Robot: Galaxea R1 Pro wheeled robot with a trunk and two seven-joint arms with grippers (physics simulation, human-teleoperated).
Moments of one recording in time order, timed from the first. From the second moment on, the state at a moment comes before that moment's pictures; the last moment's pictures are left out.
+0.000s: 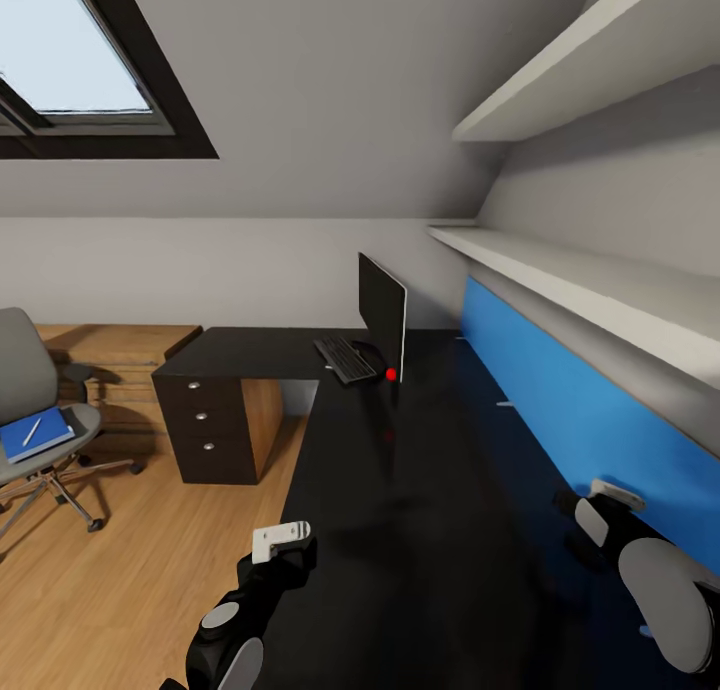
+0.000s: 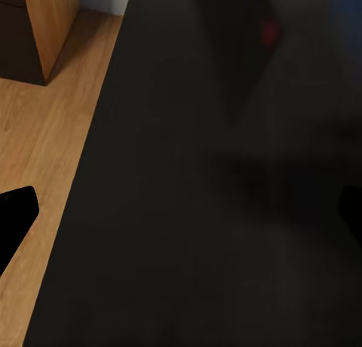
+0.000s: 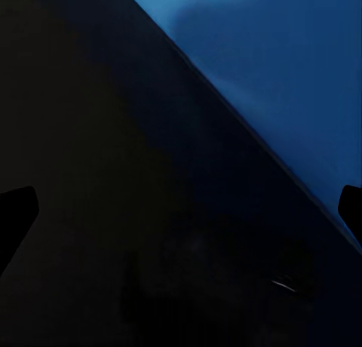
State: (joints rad) left arm -0.12 0.01 -0.41 -1.52 0.48 0.45 0.50; right arm -0.89 -0.26 -0.44 -0.18 -0.01 0.21 -0.22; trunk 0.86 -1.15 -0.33
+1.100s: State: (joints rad) left arm -0.12 0.01 -0.41 -1.52 0.47 0.45 0.50; right arm -0.89 -0.26 -0.44 -0.18 -0.01 0.21 -0.22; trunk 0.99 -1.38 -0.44
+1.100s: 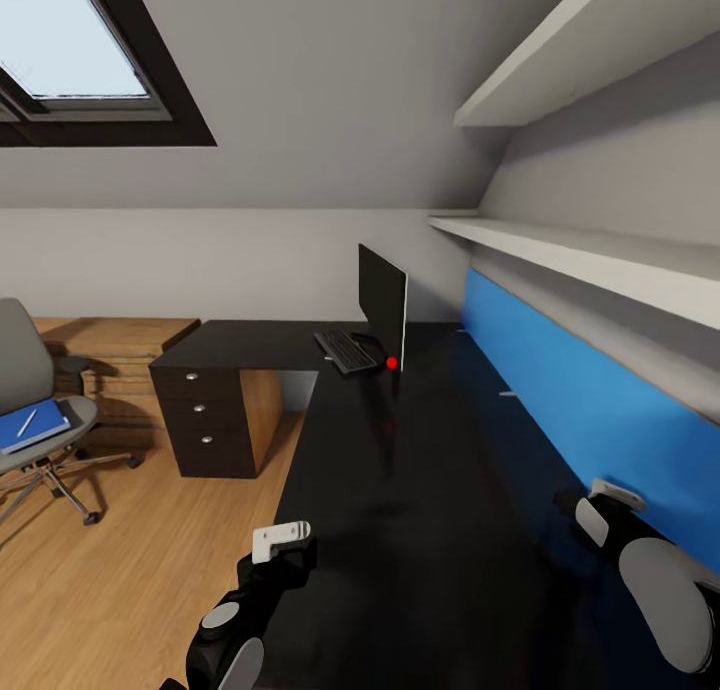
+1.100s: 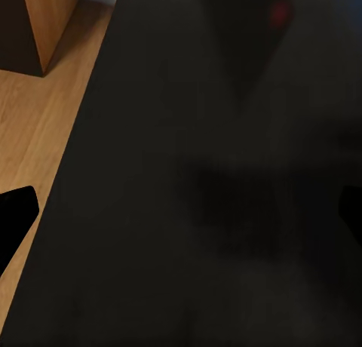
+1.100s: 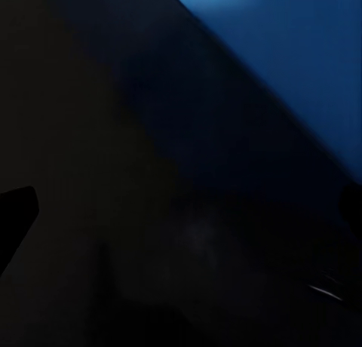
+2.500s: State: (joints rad) left arm -0.12 0.01 -0.41 -1.52 0.47 0.45 0.50; right arm -0.89 -0.26 -0.44 -0.18 0.00 0.21 -0.29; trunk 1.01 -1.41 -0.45
